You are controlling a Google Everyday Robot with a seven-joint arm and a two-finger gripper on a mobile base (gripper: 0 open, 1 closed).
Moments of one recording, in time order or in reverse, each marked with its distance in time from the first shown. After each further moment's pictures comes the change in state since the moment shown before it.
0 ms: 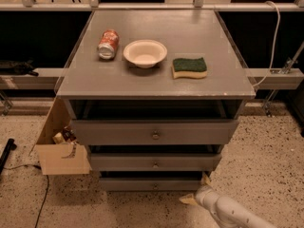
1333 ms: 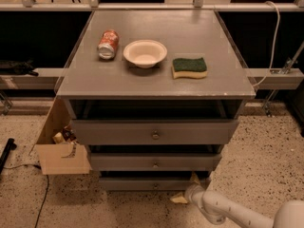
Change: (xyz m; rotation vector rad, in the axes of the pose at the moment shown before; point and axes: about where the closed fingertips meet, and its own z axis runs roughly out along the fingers) arm 0.004 0.036 0.062 -0.077 0.047 -0.037
